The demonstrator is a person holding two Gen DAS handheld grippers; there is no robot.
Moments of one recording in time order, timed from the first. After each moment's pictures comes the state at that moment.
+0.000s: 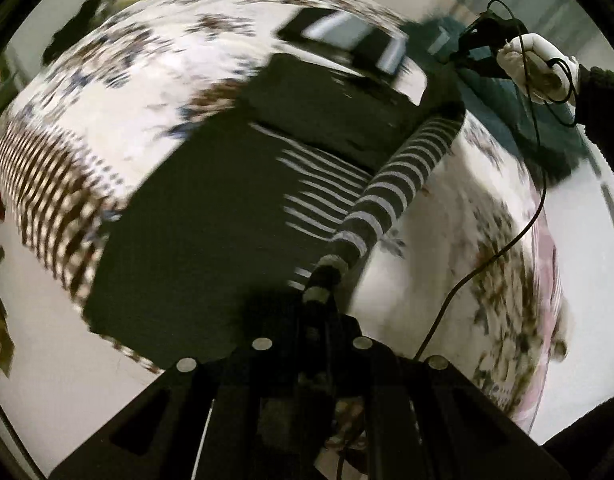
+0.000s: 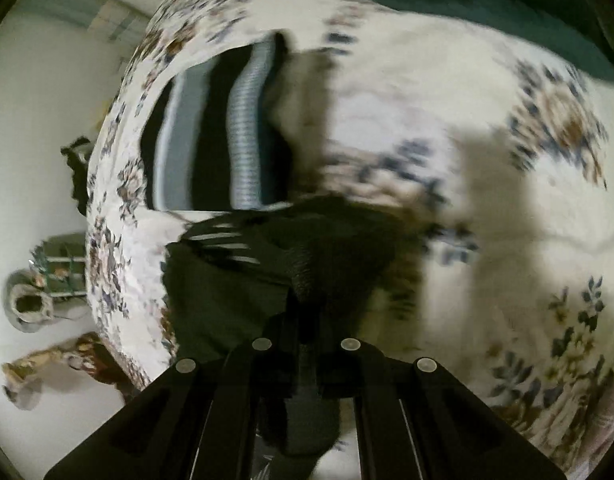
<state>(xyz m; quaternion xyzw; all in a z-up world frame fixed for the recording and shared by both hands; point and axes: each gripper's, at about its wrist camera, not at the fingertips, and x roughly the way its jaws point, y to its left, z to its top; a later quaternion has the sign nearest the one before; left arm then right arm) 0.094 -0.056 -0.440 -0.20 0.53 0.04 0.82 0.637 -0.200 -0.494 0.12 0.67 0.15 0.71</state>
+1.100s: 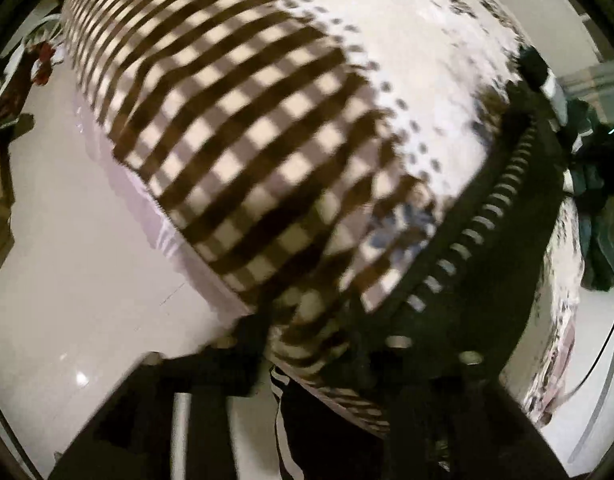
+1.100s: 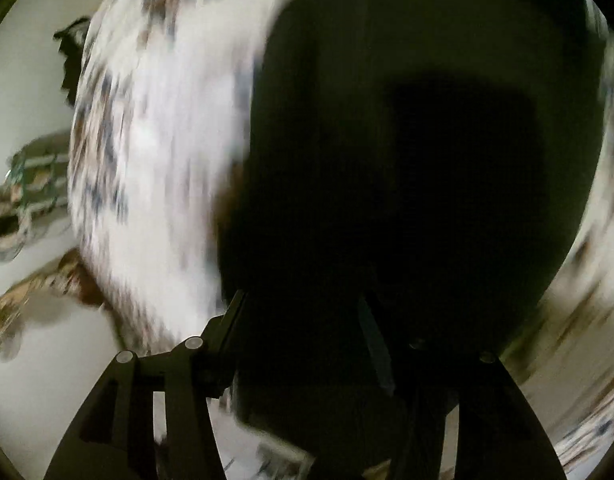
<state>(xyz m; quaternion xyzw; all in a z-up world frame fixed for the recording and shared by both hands) 0.037 0.211 -0.557 -0.34 0.59 0.14 0.72 0.453 0.055 -0.639 0.09 0.80 0.23 0.54</state>
